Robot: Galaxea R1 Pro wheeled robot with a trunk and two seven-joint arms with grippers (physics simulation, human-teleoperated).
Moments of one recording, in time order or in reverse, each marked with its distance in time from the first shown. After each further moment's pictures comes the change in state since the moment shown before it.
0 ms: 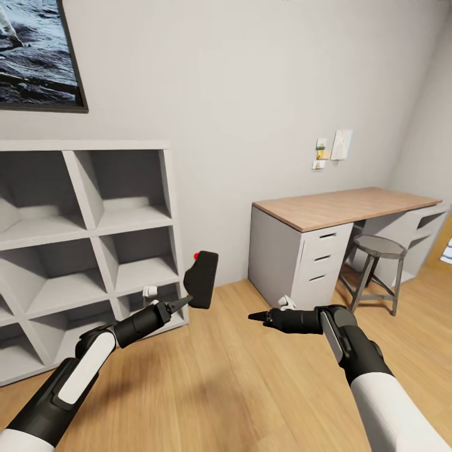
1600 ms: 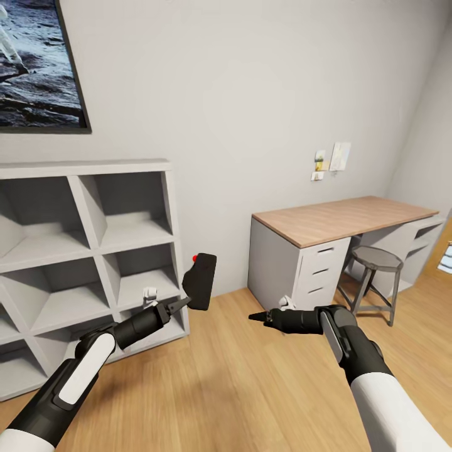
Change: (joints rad) left arm 0.000 -0.001 0.005 0.025 0.001 0.001 0.002; right arm 0.001 0.000 0.000 0.000 0.003 -0.003 -0.007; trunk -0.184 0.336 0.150
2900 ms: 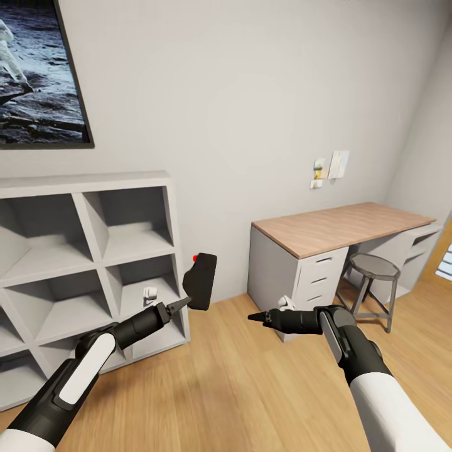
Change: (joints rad) left arm 0.000 -0.002 0.000 -0.002 -0.003 -0.001 0.000; right arm 0.000 0.003 0.001 0.001 0.000 0.000 -0.001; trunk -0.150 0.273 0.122
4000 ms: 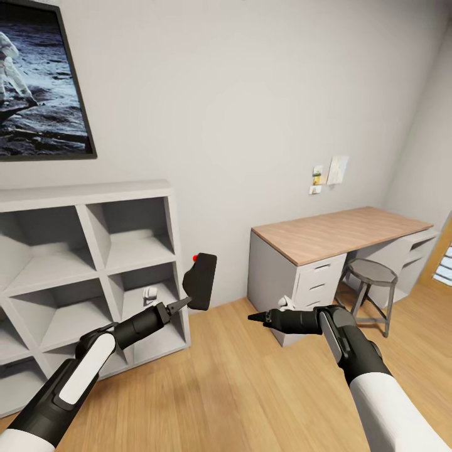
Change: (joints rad) left arm 0.000 0.000 0.000 0.001 0.001 0.000 0.000; right arm 0.000 0.002 0.000 0.000 -0.001 0.000 -0.015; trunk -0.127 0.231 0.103
